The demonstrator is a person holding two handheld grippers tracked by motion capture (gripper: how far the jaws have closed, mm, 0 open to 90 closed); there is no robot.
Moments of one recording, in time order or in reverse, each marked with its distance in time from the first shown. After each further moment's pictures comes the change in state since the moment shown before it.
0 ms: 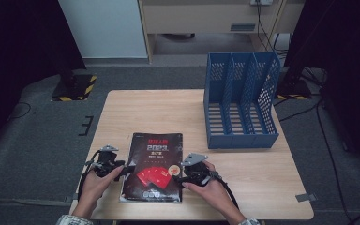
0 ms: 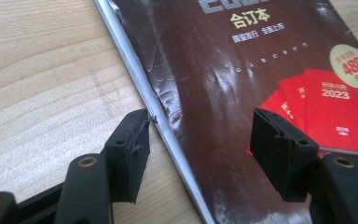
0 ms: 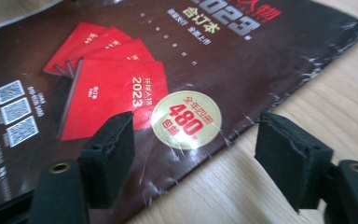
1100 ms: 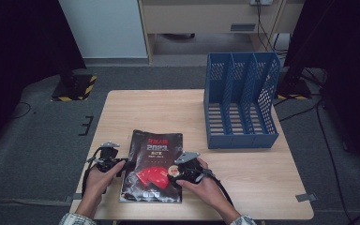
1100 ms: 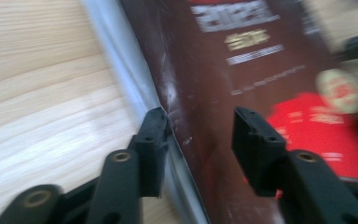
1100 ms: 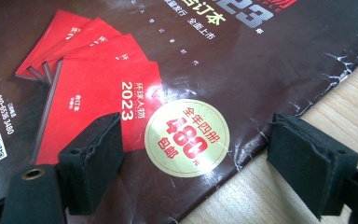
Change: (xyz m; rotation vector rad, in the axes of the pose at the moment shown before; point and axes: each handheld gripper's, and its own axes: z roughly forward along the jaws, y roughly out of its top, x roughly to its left) left arm 0.000 0.010 0.005 -0.042 -0.099 -0.046; right arm -0.001 0.005 0.024 0.037 -0.002 0.014
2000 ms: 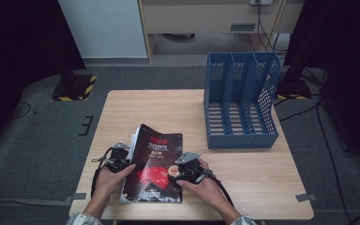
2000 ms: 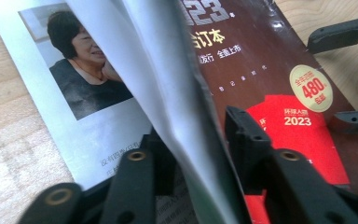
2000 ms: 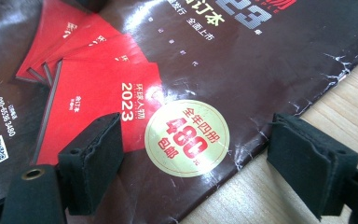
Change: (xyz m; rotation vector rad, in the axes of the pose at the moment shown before) left arm -0.018 0.003 0.022 0.026 -0.019 0.096; right arm 0.000 -0.002 0.000 -0.012 0.002 0.004
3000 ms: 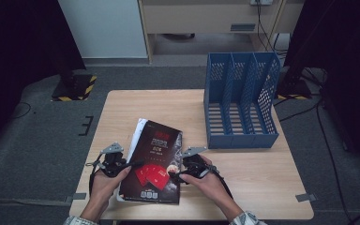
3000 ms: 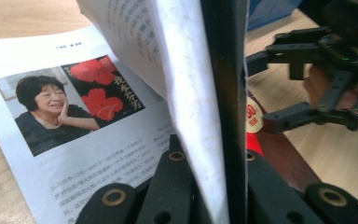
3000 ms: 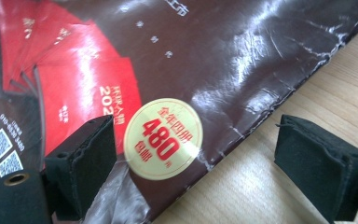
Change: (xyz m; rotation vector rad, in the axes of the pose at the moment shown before) left arm -0.021 -0.003 -0.036 -0.201 -0.128 0.079; right arm -0.017 0.006 -0.007 -0.018 0.086 0.144
